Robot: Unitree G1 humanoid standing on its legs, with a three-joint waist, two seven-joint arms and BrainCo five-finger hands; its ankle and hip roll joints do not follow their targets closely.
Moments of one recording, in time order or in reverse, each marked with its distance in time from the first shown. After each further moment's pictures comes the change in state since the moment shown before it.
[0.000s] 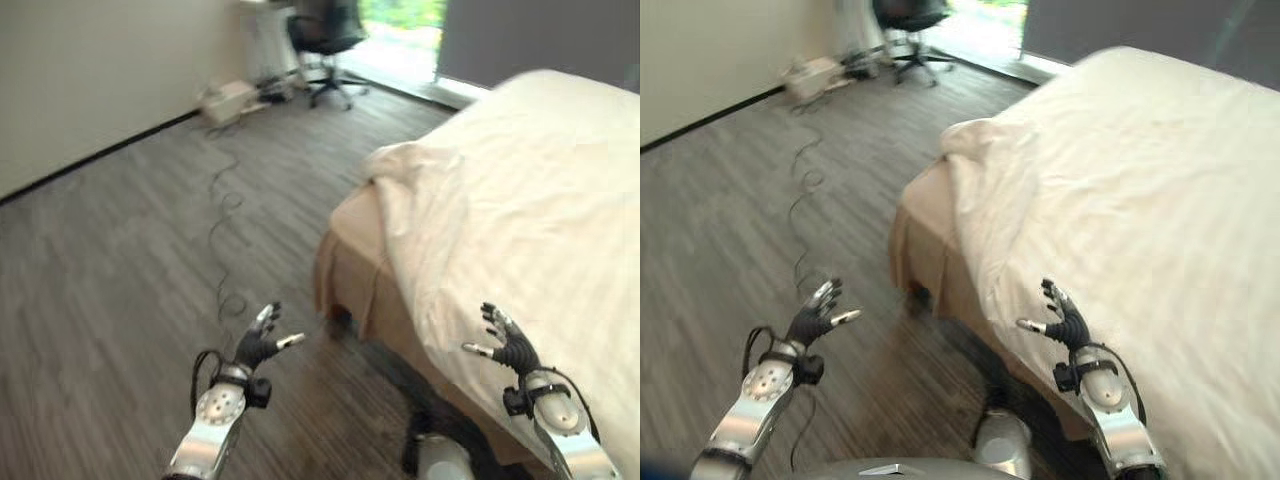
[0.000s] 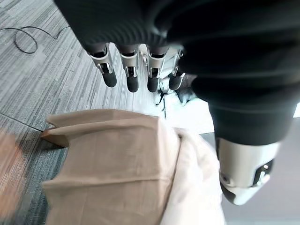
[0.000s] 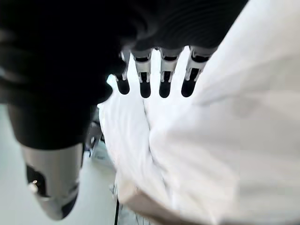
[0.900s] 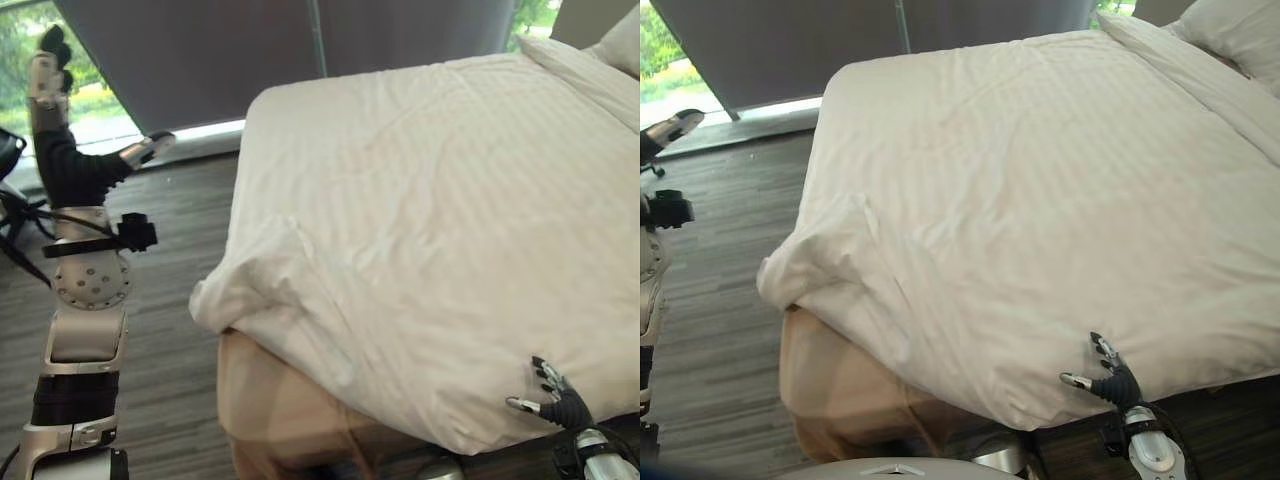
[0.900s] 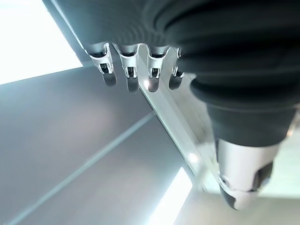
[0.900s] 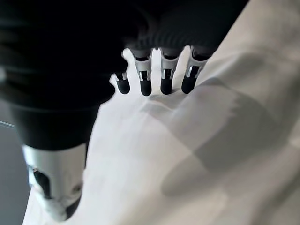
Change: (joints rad) left arm -0.450 0.455 0.191 -0.269 0.093 -0.156 0.296; right arm 0.292 -0.029 -0.136 -0.002 -0.090 -0.022 0.047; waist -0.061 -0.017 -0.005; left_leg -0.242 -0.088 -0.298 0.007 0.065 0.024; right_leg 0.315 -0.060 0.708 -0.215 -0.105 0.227
